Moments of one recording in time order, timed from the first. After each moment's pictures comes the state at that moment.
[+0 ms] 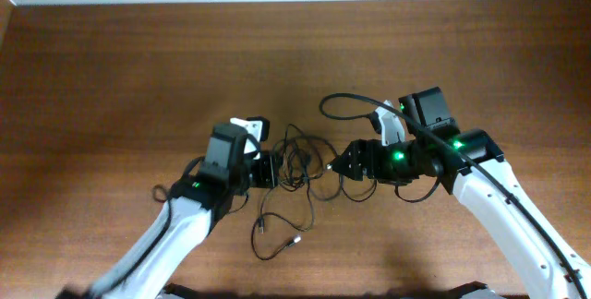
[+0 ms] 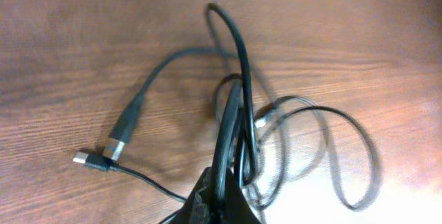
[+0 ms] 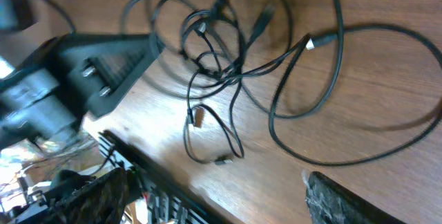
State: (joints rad) left arm -0.34 1.28 0.63 -0.18 0.33 -0.41; right arm 0.32 1.37 1.04 -0.83 -0.63 0.41
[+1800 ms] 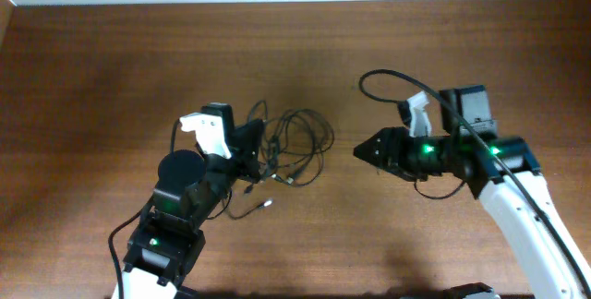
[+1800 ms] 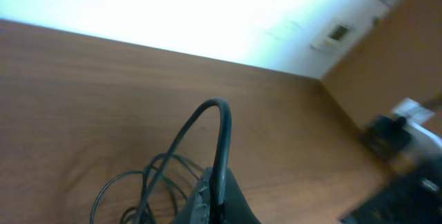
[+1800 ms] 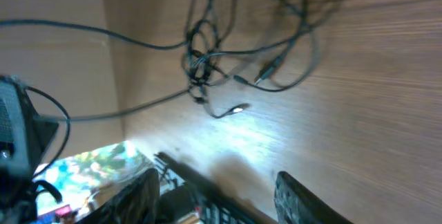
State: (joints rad) left arm -0.35 0.83 0.62 -0.03 0.20 -0.42; right arm 0.20 1.29 1.04 -0.81 -0.76 0.55
